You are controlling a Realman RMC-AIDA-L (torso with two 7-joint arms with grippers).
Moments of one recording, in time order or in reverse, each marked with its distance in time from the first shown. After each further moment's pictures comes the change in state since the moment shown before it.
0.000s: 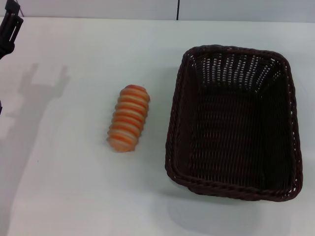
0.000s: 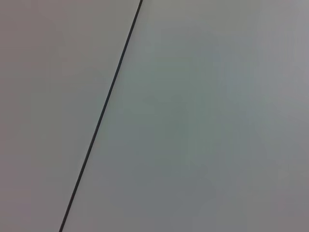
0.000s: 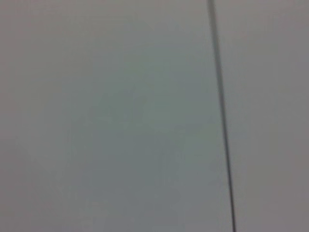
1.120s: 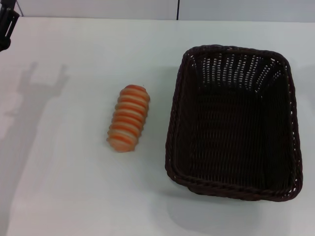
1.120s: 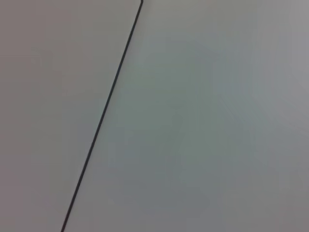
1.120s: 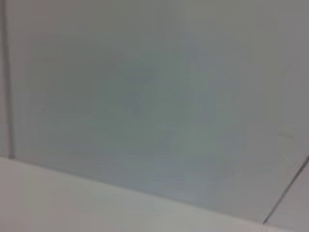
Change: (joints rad) left arm 0.004 0.003 -0.005 -0.012 0.000 0.023 0.002; right arm -0.049 0.002 -0.103 -0.777 -0.528 1.252 0.230
